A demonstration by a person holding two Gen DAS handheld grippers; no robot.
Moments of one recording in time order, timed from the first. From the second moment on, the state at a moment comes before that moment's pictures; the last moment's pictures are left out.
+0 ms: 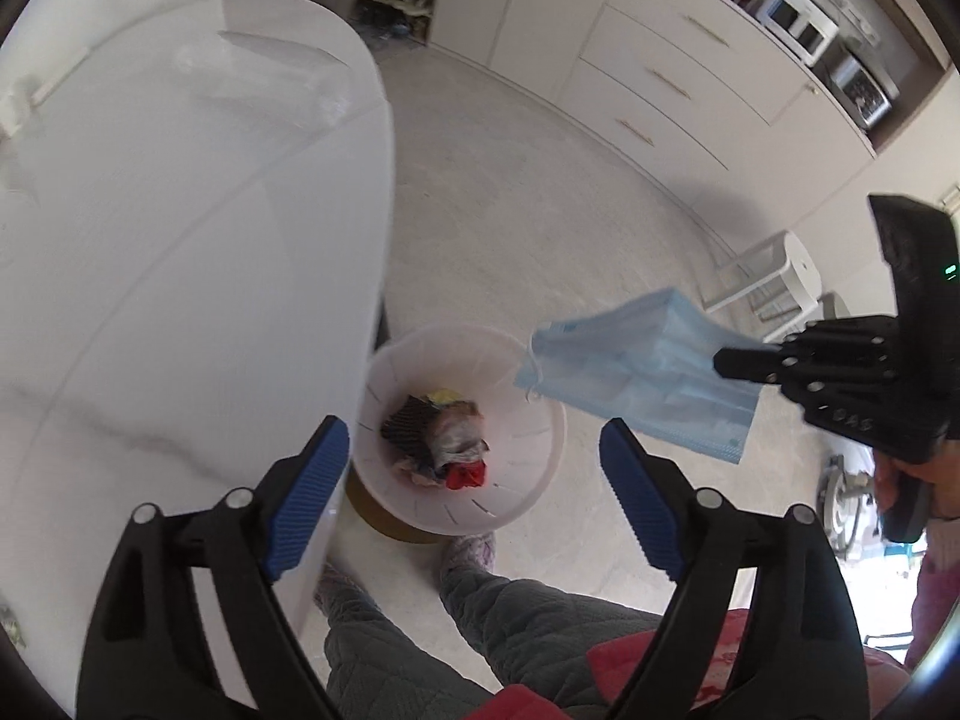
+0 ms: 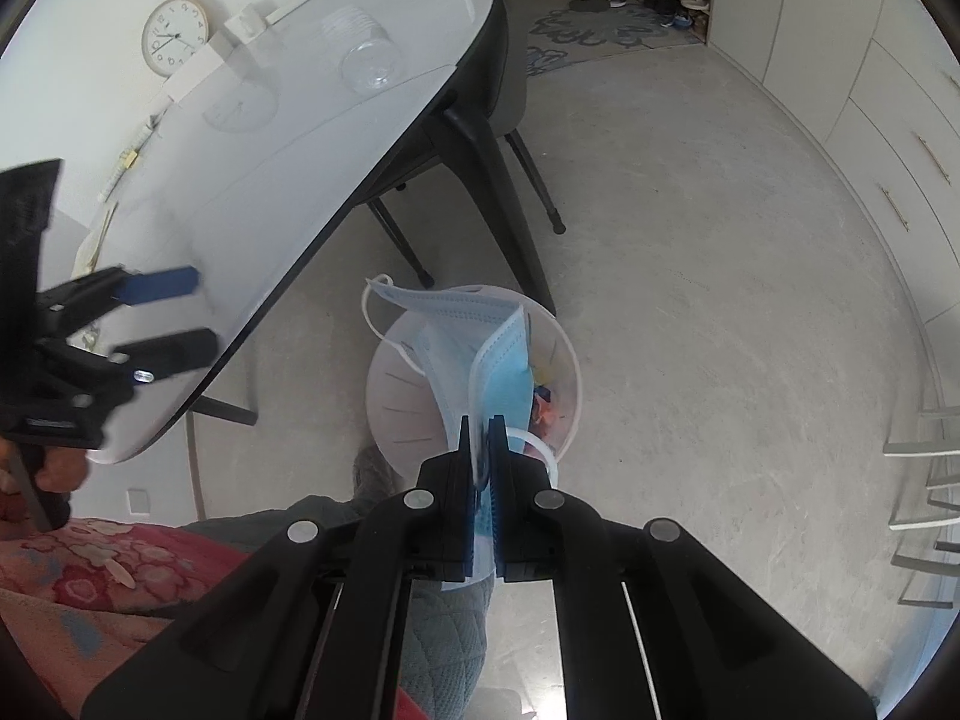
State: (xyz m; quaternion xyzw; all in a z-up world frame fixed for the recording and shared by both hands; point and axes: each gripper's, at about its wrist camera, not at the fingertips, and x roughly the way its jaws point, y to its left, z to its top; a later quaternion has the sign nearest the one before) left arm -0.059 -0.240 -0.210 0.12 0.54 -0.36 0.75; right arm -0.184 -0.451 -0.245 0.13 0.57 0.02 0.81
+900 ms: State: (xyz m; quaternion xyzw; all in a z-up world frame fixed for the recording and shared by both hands) left arm -0.021 -0.052 -0.161 0.07 0.53 -0.19 0.82; right arm -0.104 -0.343 -0.234 0.13 0.56 0.01 0.82
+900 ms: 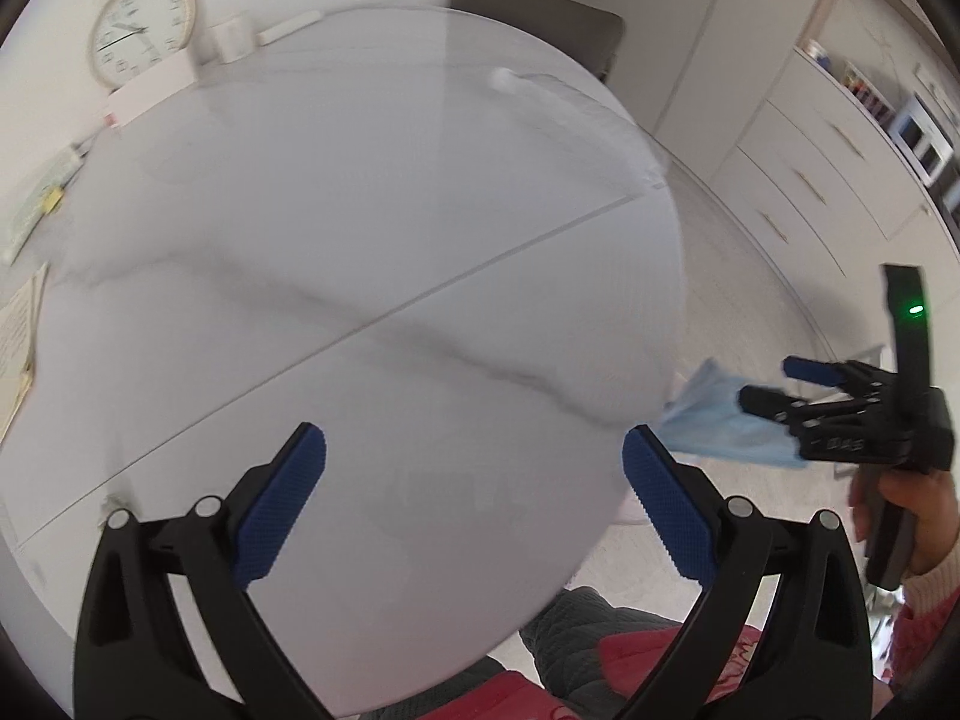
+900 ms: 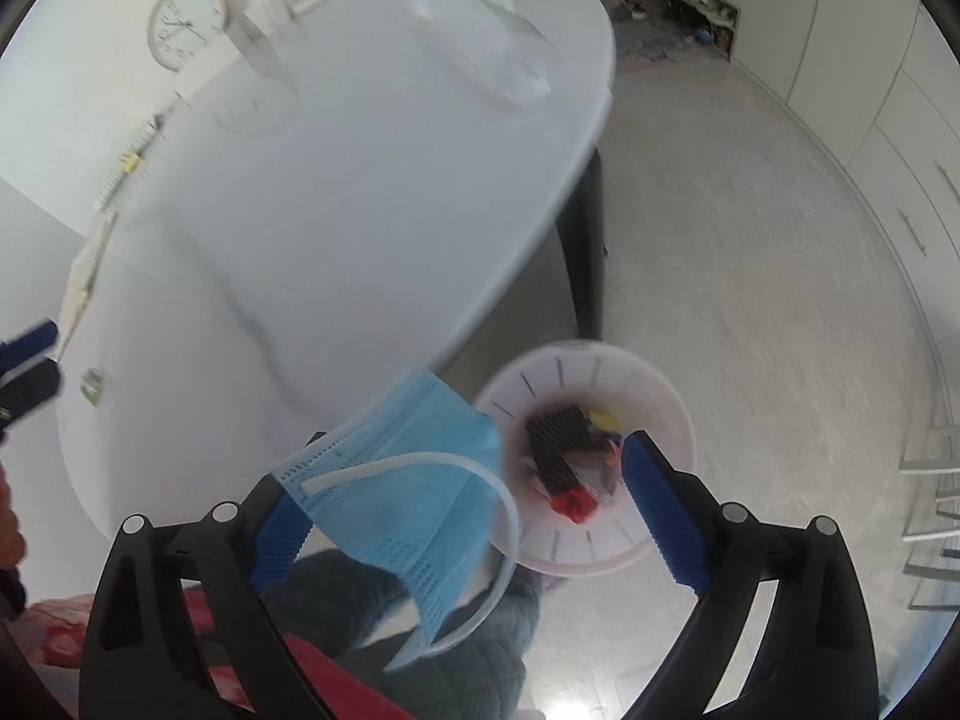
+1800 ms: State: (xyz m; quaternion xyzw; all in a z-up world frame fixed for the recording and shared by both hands) left arm -0.020 0.003 -0.162 0.04 0.52 -0.18 0.83; right arm -0.136 -0.361 -0.204 0.14 0.53 -0.05 0.84
